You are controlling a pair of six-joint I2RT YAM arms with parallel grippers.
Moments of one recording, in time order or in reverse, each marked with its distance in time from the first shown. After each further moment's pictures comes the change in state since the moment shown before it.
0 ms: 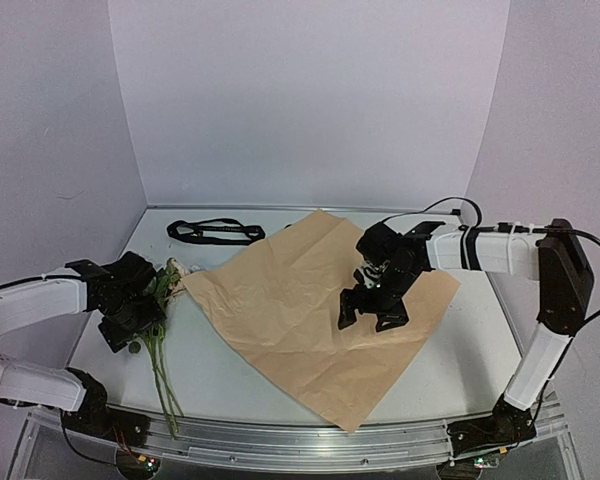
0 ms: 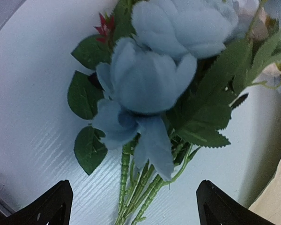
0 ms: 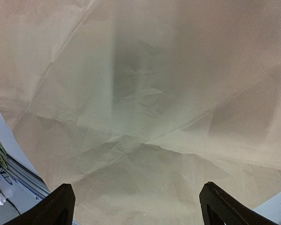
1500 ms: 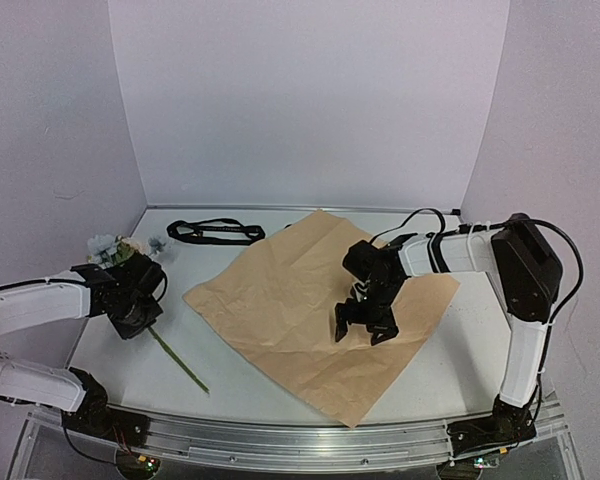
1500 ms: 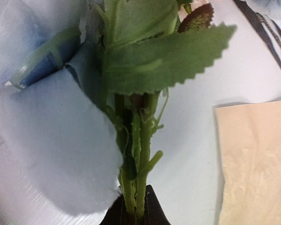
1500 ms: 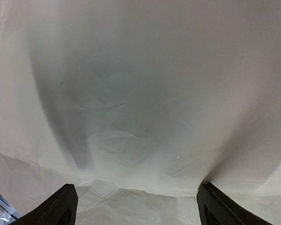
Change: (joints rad) left arm -0.102 0.018 -0.026 0.117 -0.157 -0.079; right arm -0.006 0.205 0.045 0.022 0.008 0.081
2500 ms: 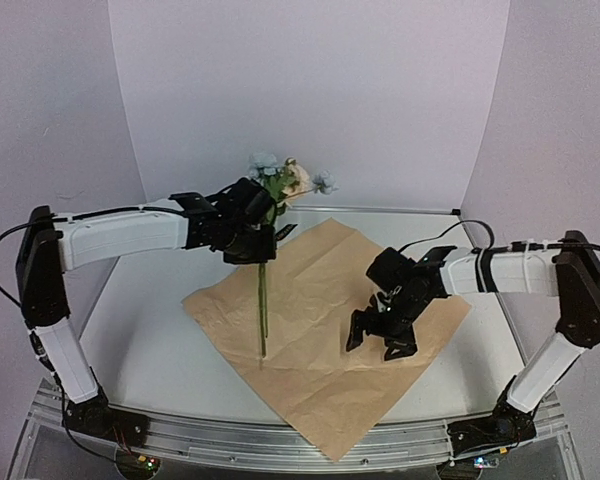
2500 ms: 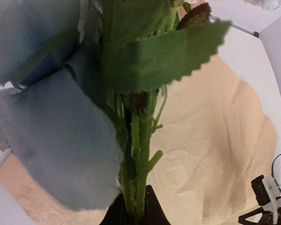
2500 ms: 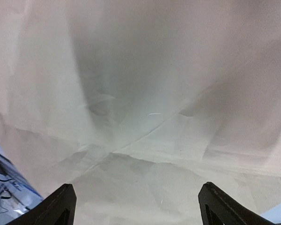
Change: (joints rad) left arm -0.305 0.596 0.845 0.107 0.149 0.524; right arm 0.061 -0.310 -0.279 0.082 -0.048 0.183
